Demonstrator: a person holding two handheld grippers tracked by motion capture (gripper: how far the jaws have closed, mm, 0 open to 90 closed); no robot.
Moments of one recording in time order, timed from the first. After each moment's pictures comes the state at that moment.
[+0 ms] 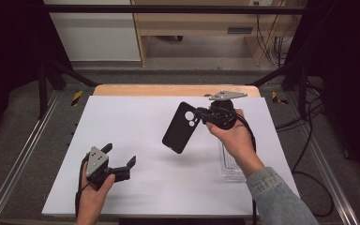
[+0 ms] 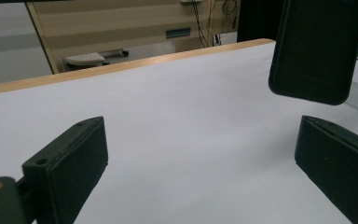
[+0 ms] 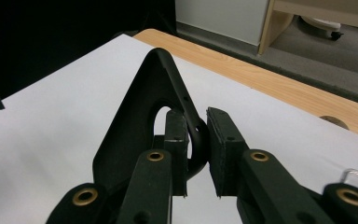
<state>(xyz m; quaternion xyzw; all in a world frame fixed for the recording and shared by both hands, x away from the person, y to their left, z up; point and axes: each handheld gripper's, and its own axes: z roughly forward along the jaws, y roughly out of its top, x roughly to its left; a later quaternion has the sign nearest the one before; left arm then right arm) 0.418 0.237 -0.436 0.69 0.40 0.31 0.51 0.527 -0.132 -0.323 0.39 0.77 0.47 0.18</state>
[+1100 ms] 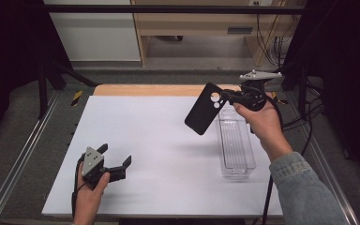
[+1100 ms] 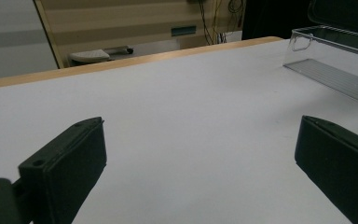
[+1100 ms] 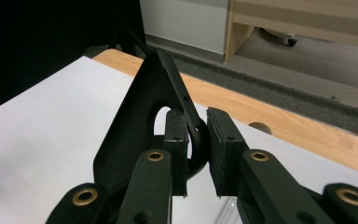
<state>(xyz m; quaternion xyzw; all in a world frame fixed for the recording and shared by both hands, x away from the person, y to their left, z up) 0.420 0.248 -0.441 0.69 0.41 0.31 0.51 0.549 -0.200 -0.281 0.42 0.75 0.47 0.22</state>
